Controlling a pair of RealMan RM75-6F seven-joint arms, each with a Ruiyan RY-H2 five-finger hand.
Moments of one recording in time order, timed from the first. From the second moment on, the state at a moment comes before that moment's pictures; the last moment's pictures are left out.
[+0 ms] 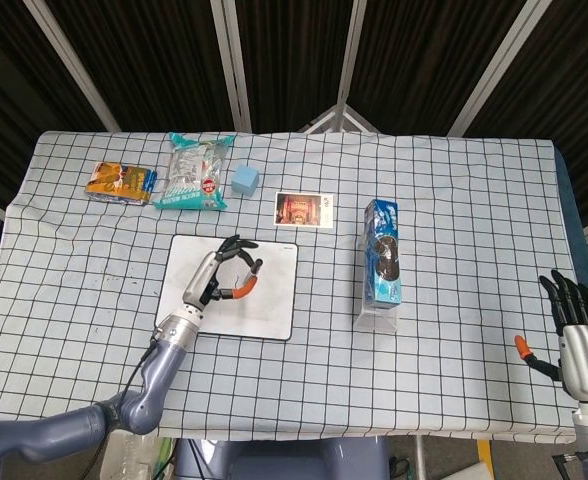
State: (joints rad) left arm -0.65 -1.82 -0.36 -1.34 1.20 0.96 -0.57; right arm 0.07 -1.15 0.11 -1.59 -1.50 1.54 0.13
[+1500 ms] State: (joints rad) left arm -0.75 -1.89 -0.35 -1.13 1.20 0.92 -0.47; right arm 0.07 -1.14 0.11 -1.59 -1.49 1.53 0.13
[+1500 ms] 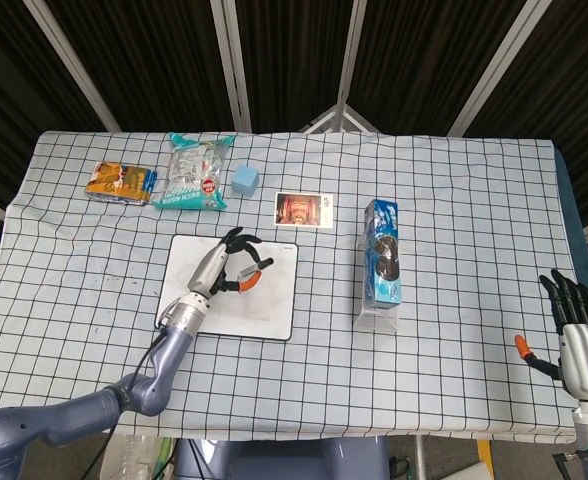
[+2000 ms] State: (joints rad) left arm -0.76 -1.90 -0.35 -1.10 1.19 0.90 -0.47; right arm 0.07 -1.14 0.11 -1.59 -1.49 1.53 0.14
